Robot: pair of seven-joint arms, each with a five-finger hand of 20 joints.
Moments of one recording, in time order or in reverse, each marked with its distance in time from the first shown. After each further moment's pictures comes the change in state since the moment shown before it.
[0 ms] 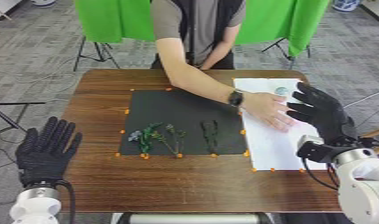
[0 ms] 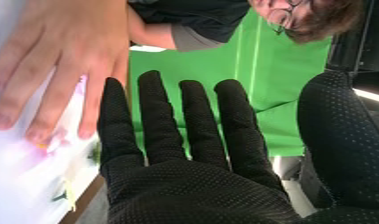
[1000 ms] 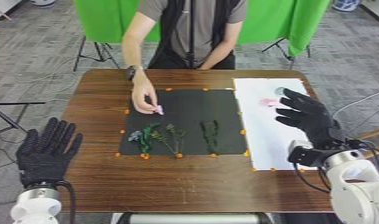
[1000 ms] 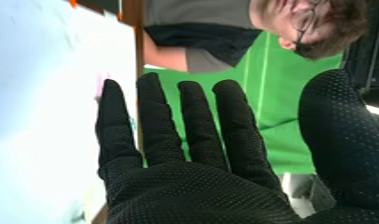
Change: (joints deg) left arm 0.1 0.0 0.1 0.0 -0.8 -0.1 0.2; right arm 0.5 -0.9 -2.8 -0.5 -1.5 -2.2 2.5
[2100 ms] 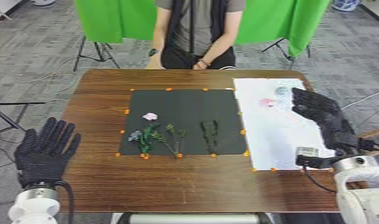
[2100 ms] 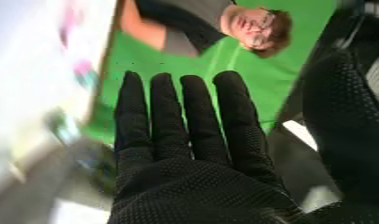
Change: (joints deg) left arm 0.3 0.3 -0.4 0.0 0.7 0.2 0.0; right arm -3.0 1.0 2.8 1.1 -23.6 1.4 -8.5
